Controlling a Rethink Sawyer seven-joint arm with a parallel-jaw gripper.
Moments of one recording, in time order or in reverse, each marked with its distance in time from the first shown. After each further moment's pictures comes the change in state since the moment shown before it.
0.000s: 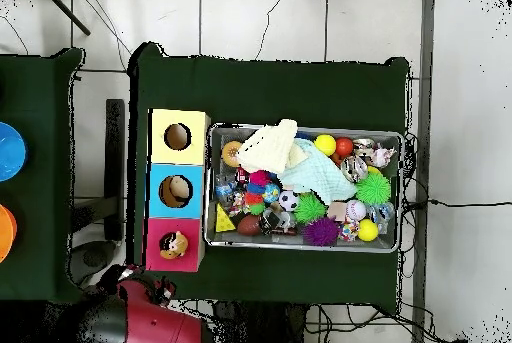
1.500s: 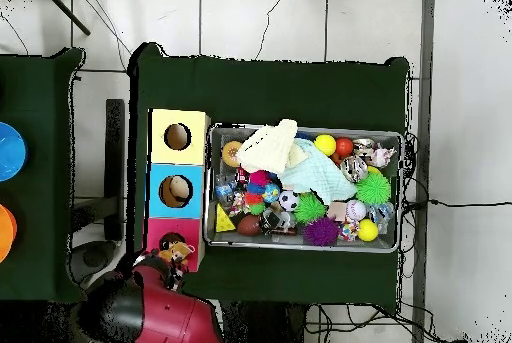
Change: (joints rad) arm -0.136 0.060 0.174 0.084 0.002 -0.281 -0.130
